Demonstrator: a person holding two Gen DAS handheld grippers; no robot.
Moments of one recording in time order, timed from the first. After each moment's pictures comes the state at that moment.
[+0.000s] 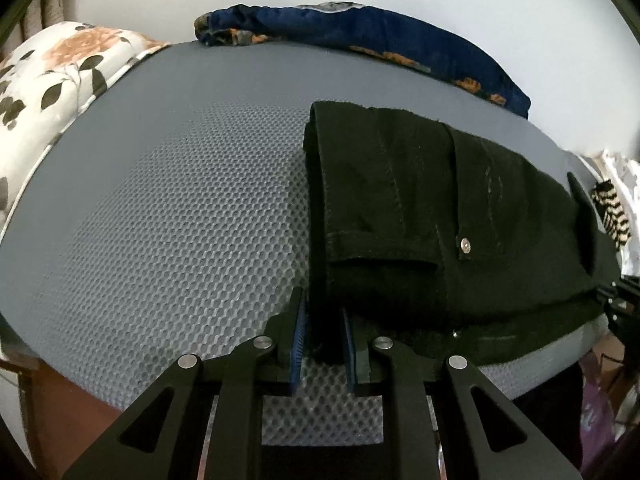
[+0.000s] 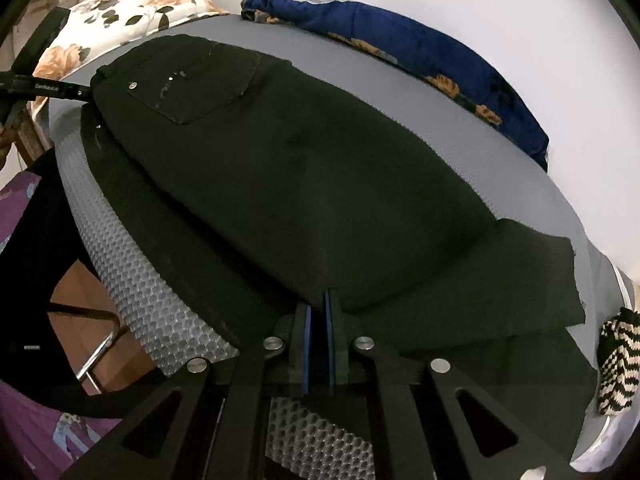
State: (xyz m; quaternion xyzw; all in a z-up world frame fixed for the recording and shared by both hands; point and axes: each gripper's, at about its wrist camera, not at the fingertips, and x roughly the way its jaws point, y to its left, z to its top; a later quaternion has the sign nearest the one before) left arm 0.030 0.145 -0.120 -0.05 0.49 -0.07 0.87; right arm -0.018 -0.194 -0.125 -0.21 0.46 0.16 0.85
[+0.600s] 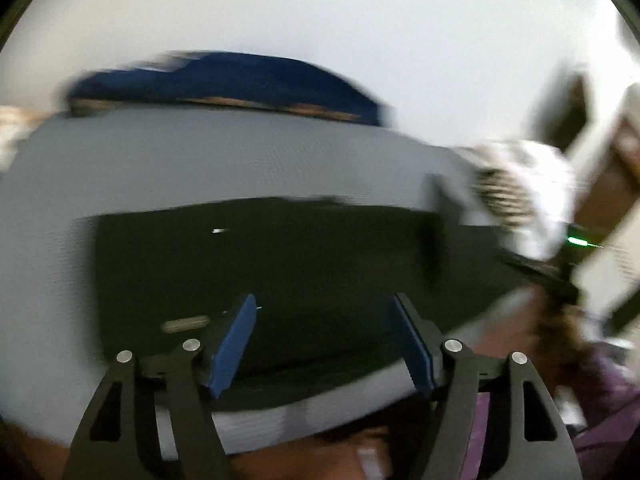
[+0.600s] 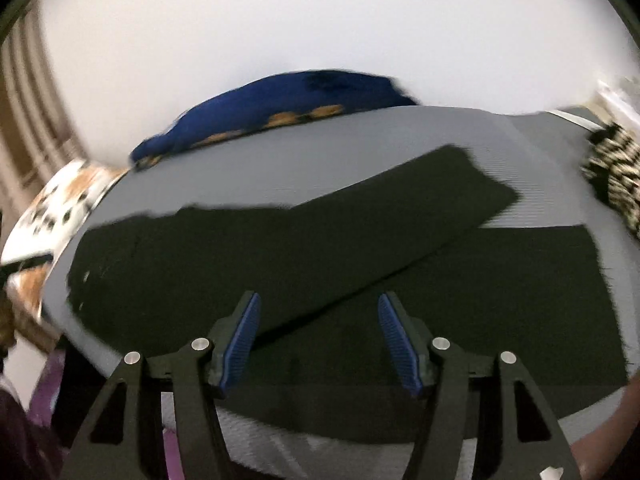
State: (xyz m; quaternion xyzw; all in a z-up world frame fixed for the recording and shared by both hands) left arm 0.030 0.003 -0.029 -0.09 0.44 -0.30 0.84; right arm -0.033 -0.385 -0.074 0.10 0.39 0.04 0.91
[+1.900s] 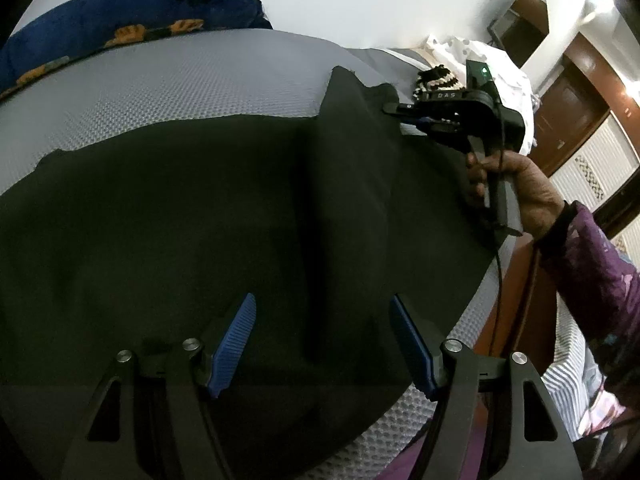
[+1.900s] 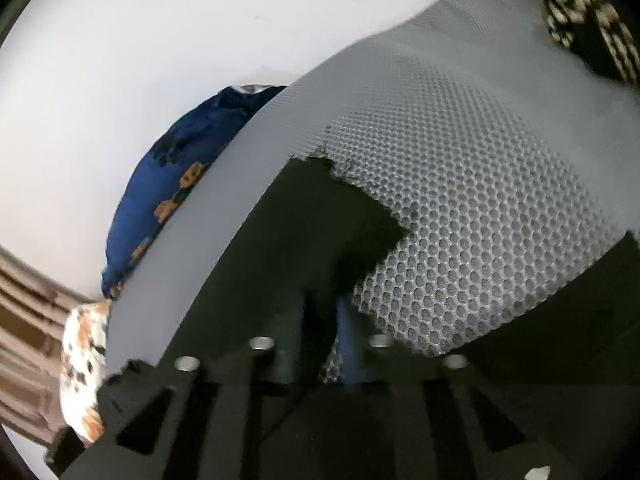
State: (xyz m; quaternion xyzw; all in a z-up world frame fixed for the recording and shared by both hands) left arm 0.054 -0.209 -0.133 0.01 0.50 -0.39 0.77; right arm 0.096 -0.566 -0.158 0.36 0.41 0.00 0.84
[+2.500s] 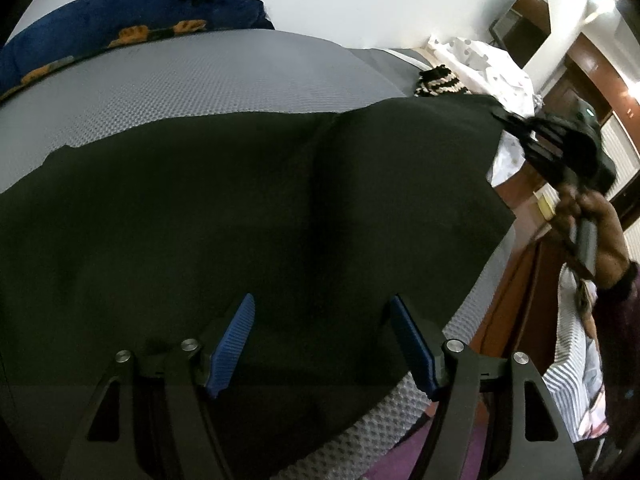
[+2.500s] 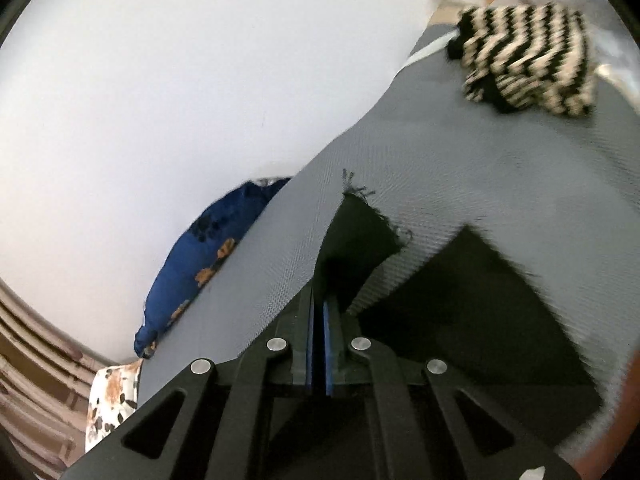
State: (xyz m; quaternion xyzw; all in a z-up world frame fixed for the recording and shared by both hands) left arm 0.047 -0.208 -0.128 0.01 0.50 -0.39 0.77; right arm -0.040 -0.587 -0.064 0.40 0.28 -0.07 0.87
